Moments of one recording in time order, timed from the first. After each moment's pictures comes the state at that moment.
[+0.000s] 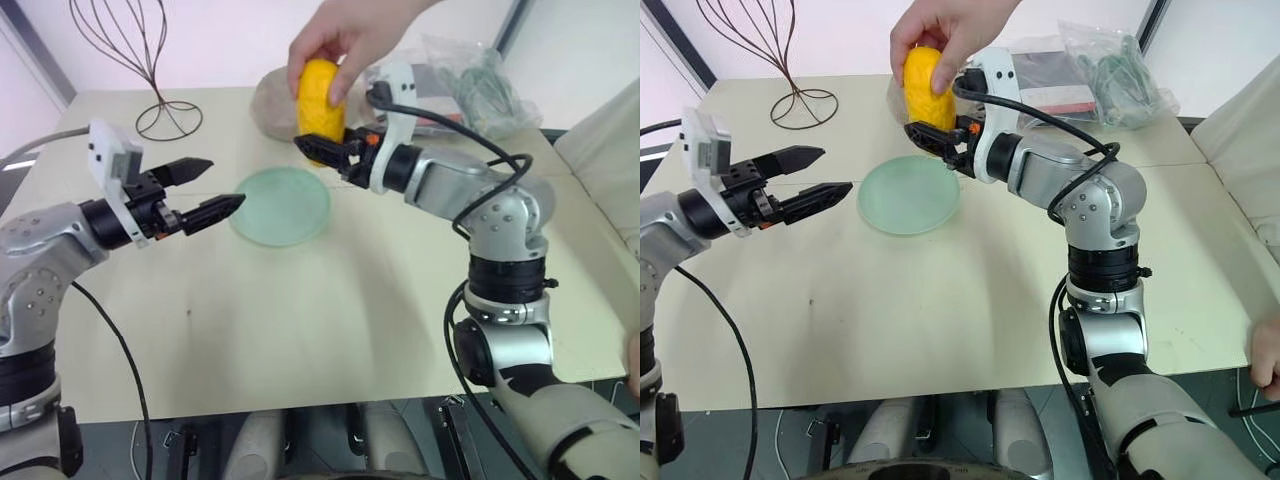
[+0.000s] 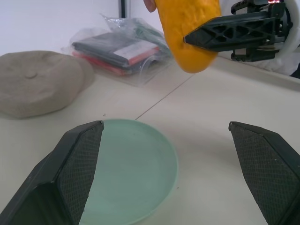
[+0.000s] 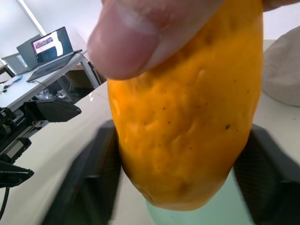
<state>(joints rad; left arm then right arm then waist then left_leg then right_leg) -0.41 0.80 0.34 -0.34 -0.80 0.78 -0.78 -0.96 -0.23 -0.08 -0.09 0.77 1.10 0.22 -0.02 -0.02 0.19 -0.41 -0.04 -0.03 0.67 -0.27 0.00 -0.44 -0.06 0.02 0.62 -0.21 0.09</state>
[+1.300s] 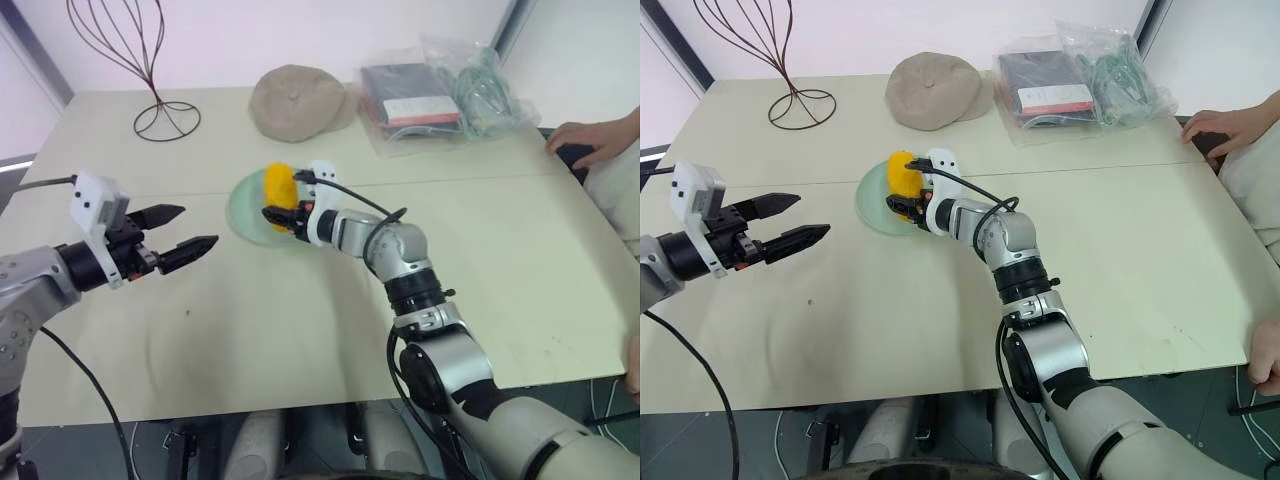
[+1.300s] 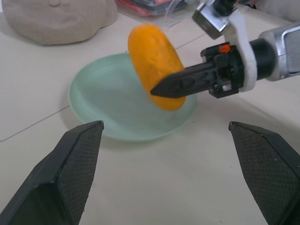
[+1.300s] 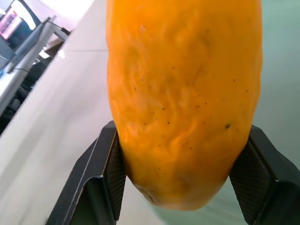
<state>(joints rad) -0.15 0.89 0.43 -0.40 -0.80 0.80 -0.75 -0.92 0.07 0.00 0.49 0.47 0.80 0.26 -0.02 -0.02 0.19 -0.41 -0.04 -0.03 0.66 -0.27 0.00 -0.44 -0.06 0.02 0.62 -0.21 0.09</state>
